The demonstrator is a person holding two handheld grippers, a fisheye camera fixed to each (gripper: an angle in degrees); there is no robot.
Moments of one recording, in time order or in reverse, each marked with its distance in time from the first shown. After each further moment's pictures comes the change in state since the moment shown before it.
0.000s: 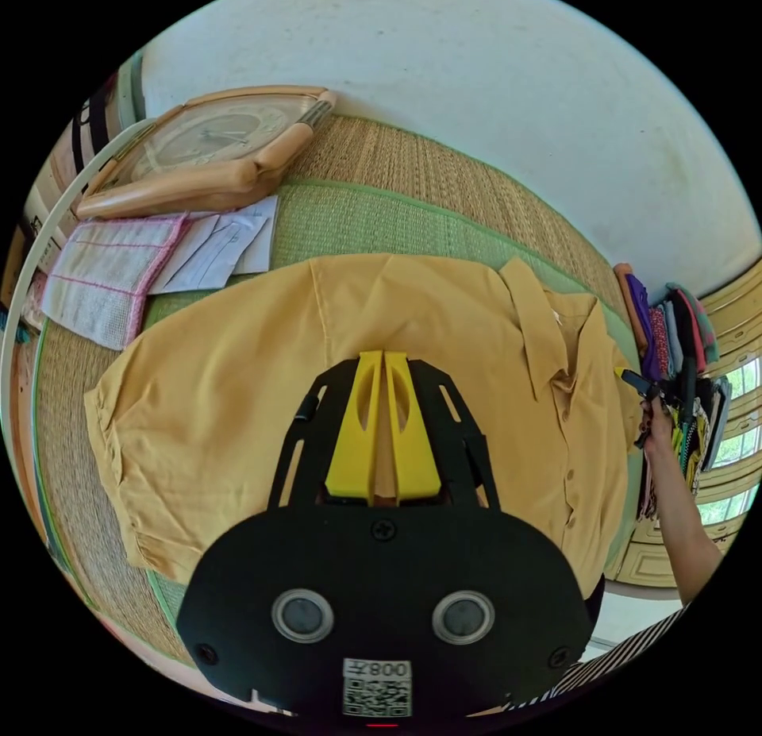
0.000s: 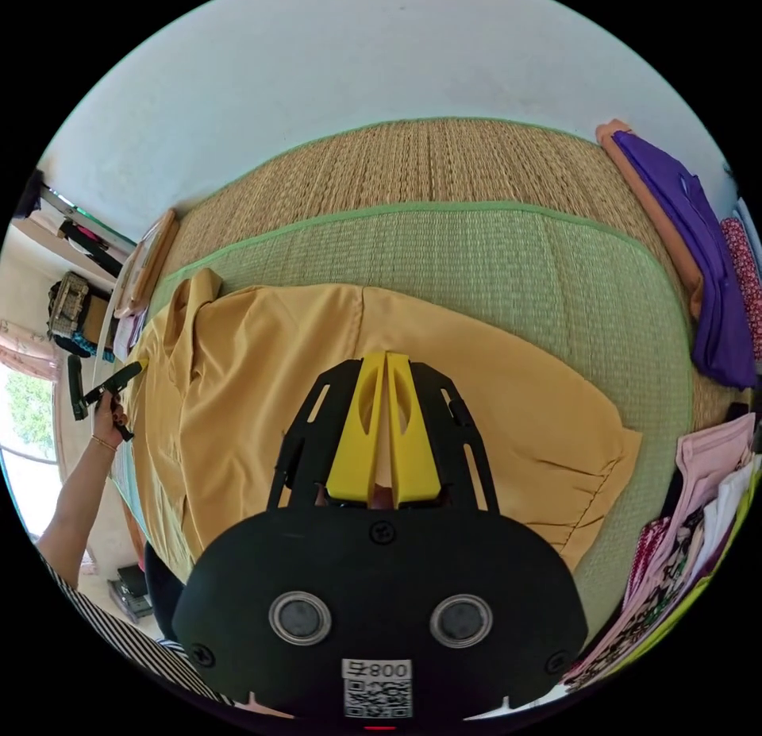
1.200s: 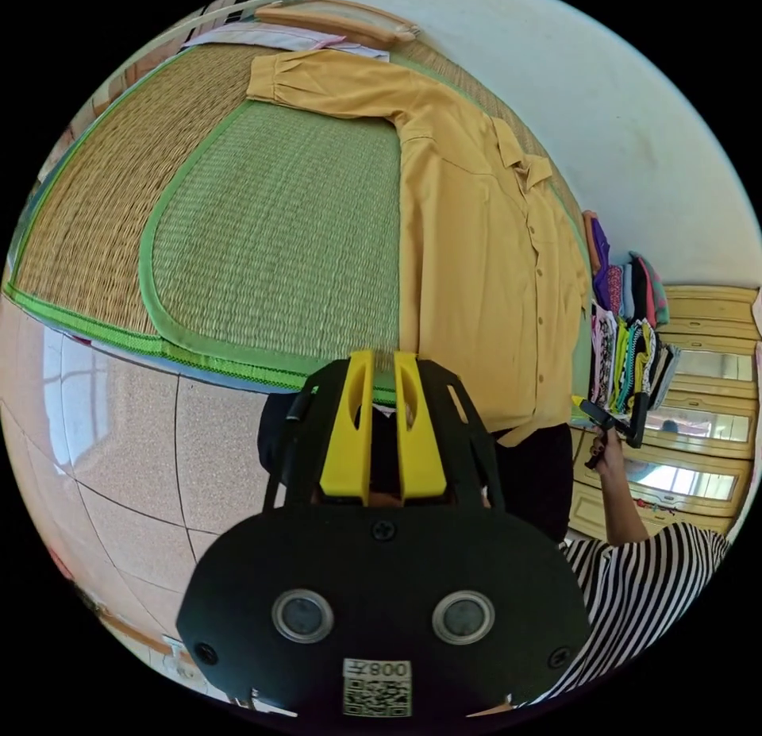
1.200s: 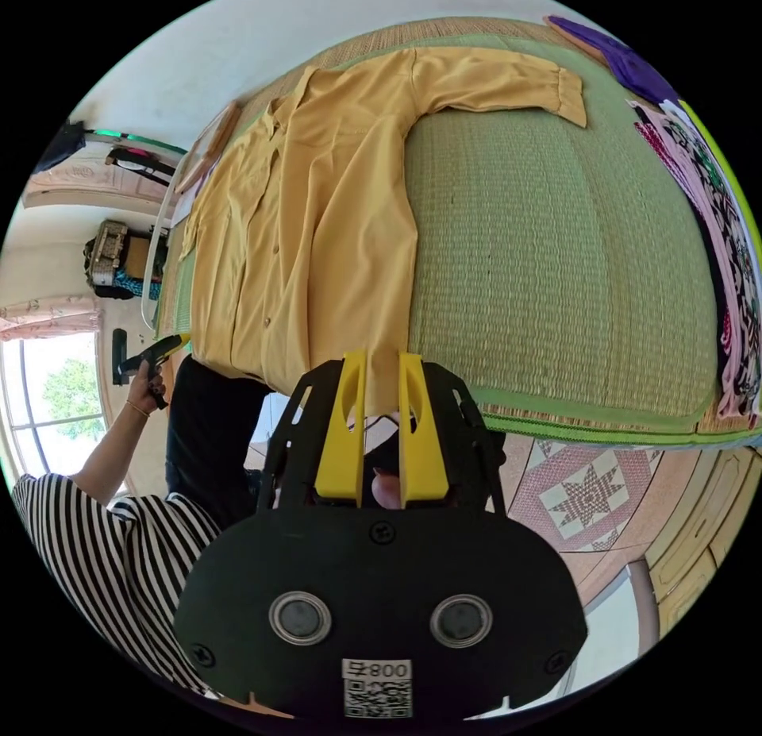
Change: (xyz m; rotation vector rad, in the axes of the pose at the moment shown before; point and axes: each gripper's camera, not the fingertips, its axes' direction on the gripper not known) left arm -0.127 0.407 -0.181 -0.249 0.158 -0.176; right arm -0.016 0.372 -0.079 -0.273 -0.159 0.043
